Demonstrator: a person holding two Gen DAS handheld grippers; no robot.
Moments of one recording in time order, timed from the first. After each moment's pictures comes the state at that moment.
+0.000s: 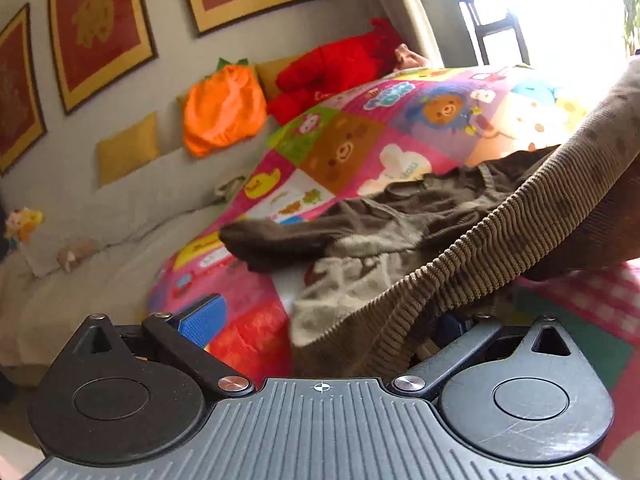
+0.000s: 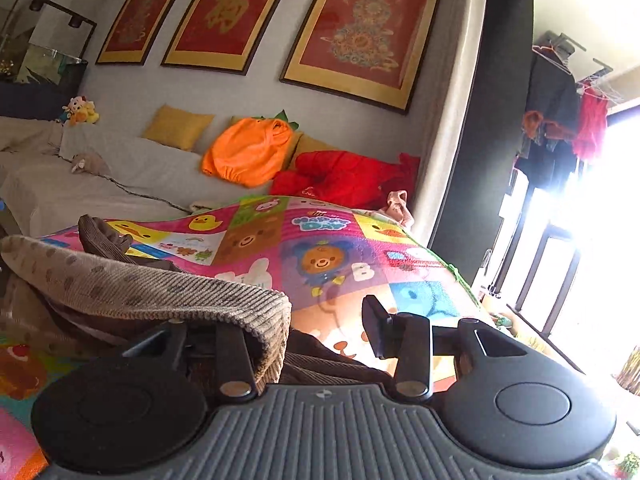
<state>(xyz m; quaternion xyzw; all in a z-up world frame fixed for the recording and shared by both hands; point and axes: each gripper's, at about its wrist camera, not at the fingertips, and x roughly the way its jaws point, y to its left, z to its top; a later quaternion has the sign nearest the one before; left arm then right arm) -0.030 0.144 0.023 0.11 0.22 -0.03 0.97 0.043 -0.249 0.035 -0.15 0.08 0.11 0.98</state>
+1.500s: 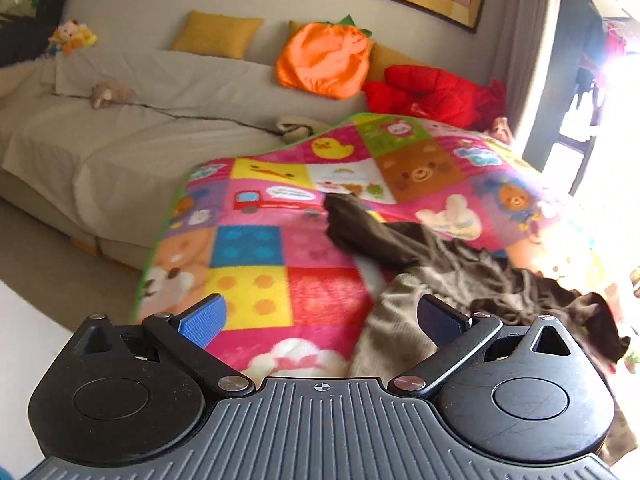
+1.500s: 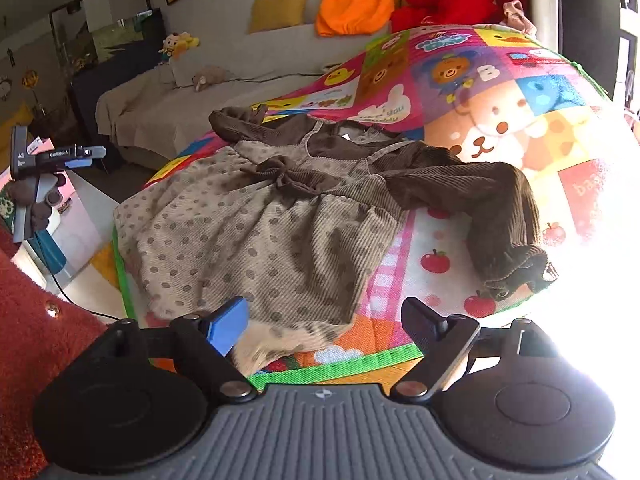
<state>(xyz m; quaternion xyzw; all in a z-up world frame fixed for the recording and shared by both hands) -0.055 0.290 0.068 -0.15 0.25 -0.01 0.96 0.009 -0.305 0.008 -0.06 0.35 0.30 0.88</state>
